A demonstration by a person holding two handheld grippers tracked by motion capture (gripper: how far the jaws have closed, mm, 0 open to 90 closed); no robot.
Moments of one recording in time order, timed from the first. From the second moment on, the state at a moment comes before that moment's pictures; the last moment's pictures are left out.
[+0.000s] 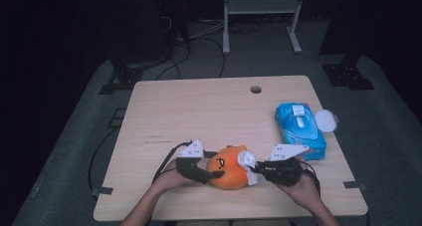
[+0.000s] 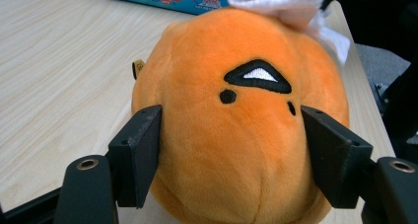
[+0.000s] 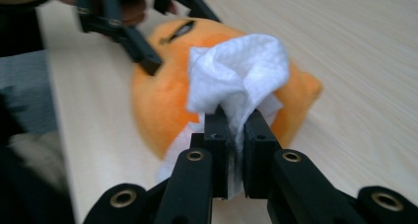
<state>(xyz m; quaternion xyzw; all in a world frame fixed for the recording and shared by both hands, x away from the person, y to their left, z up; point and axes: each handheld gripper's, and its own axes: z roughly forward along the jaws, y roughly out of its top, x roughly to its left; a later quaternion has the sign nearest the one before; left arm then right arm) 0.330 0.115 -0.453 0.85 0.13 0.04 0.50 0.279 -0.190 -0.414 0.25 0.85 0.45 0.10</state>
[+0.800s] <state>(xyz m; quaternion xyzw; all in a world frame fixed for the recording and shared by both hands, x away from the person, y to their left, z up) 0.328 0.113 -0.455 0.85 0.13 0.04 0.51 0.284 -0.192 -0.411 0.25 0.85 0.45 0.10</state>
